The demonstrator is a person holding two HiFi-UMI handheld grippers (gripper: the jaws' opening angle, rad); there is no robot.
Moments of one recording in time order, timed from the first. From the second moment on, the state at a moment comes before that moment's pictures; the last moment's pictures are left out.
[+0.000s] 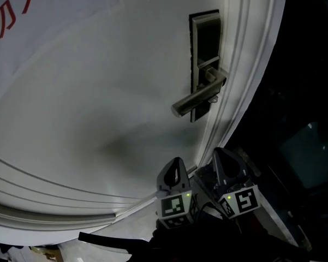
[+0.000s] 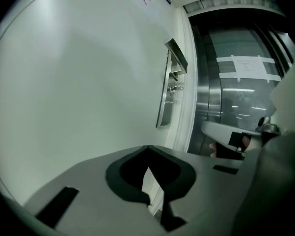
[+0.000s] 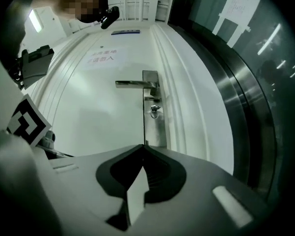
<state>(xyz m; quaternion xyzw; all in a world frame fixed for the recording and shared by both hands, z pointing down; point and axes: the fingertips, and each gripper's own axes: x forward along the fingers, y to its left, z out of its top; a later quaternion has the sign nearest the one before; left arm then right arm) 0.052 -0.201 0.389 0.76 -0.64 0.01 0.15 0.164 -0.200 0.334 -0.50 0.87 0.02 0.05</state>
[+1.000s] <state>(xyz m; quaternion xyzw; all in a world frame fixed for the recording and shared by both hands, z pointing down) 0.068 -0.225 0.360 0.80 -0.56 -0.06 0.19 0.155 -0.260 0.243 -0.46 0.82 0.33 -0.12</state>
